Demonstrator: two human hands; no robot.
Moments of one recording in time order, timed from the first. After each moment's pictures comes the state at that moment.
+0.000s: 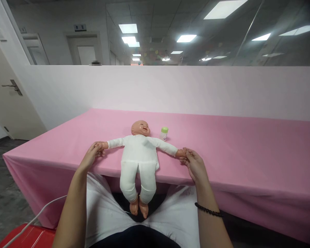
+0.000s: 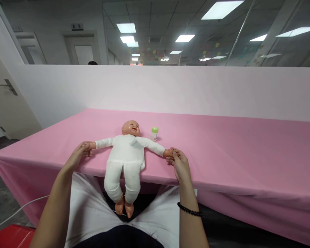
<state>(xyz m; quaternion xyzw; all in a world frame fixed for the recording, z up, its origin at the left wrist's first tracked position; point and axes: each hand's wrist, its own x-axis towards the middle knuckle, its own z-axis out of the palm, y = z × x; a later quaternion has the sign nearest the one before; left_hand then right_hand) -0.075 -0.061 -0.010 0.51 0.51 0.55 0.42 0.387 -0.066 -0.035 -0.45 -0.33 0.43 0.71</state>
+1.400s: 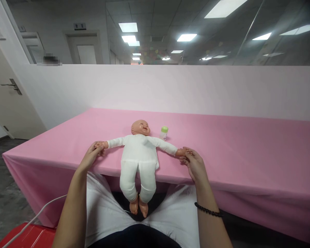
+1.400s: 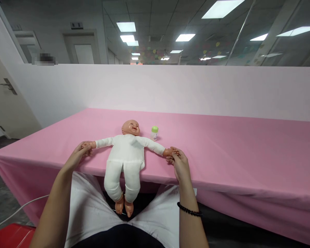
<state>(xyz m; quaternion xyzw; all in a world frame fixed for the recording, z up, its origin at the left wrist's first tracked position) -0.072 -0.065 -0.006 0.52 0.51 0.55 0.41 0.384 -0.072 -0.026 -0.47 -0.34 0.43 0.69</state>
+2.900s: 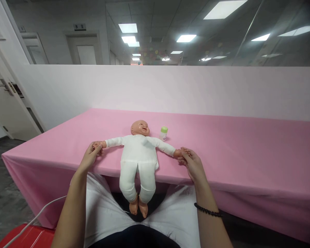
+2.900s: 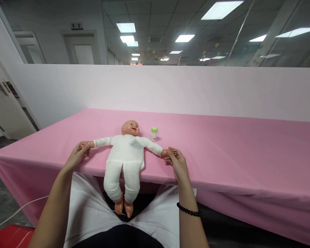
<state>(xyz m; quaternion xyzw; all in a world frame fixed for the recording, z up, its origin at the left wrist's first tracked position) -0.069 -0.066 -0.007 0.50 0.55 0.57 0.35 0.381 -0.073 -0.028 -0.48 -0.37 0.42 0.68</state>
